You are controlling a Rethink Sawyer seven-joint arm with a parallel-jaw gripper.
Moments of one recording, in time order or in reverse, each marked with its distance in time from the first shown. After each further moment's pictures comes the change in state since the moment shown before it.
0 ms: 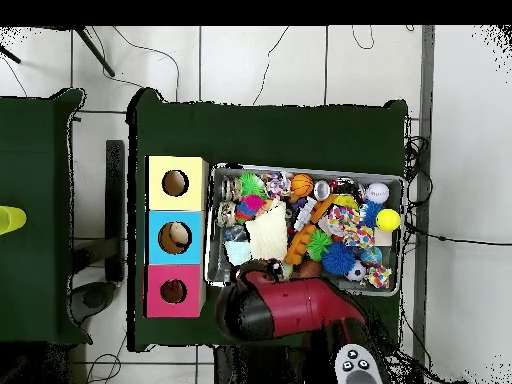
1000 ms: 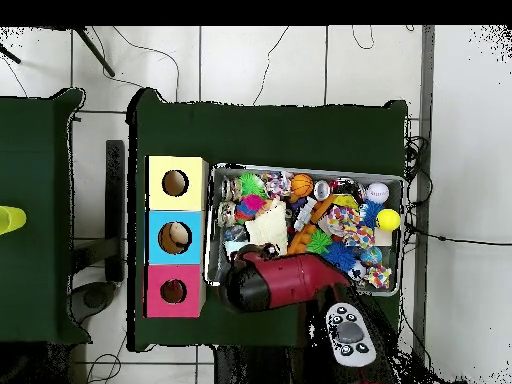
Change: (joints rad) arm 0.008 0.158 0.002 -0.124 -0.022 0.000 0.000
